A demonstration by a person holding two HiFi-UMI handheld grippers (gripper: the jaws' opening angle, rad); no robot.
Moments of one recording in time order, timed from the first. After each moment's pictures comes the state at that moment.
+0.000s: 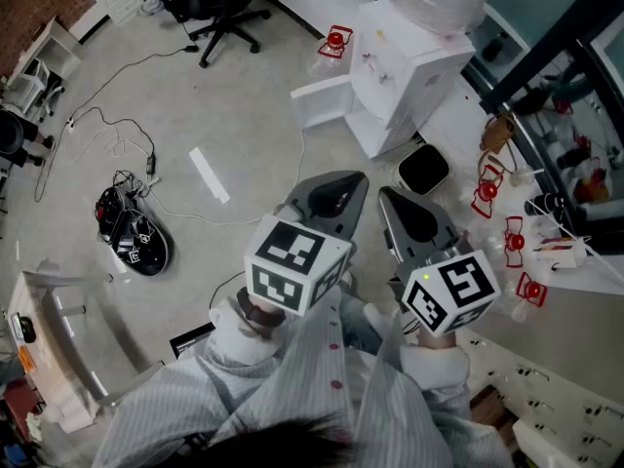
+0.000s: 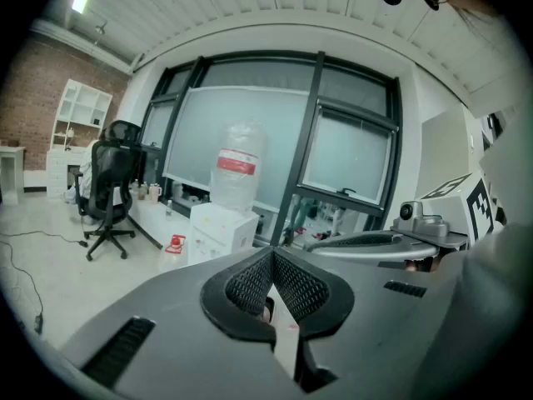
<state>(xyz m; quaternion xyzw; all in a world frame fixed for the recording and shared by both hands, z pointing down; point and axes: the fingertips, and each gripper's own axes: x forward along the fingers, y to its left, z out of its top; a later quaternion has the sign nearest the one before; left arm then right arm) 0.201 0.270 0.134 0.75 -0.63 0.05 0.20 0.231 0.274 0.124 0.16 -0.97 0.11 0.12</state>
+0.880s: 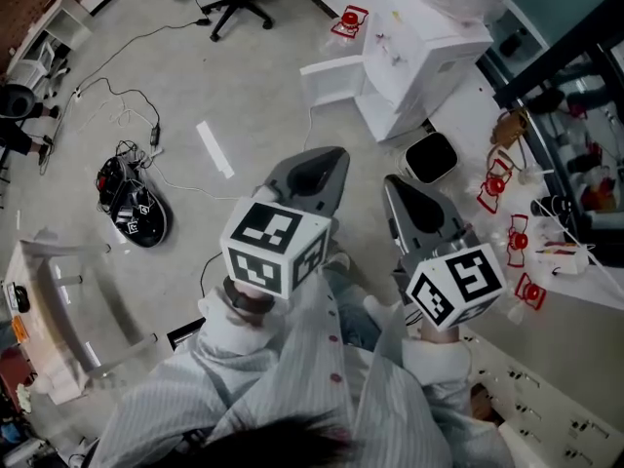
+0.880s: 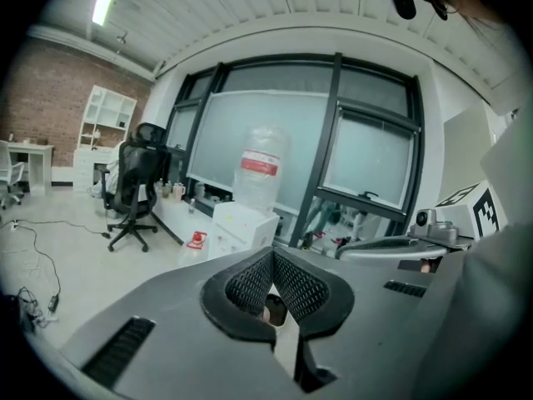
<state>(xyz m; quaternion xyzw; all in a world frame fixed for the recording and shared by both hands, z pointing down) 0.176 0.278 0.148 0.70 -0.68 0.04 0.21 0.242 0.272 0.137 0.13 -0.98 0.11 0.13</state>
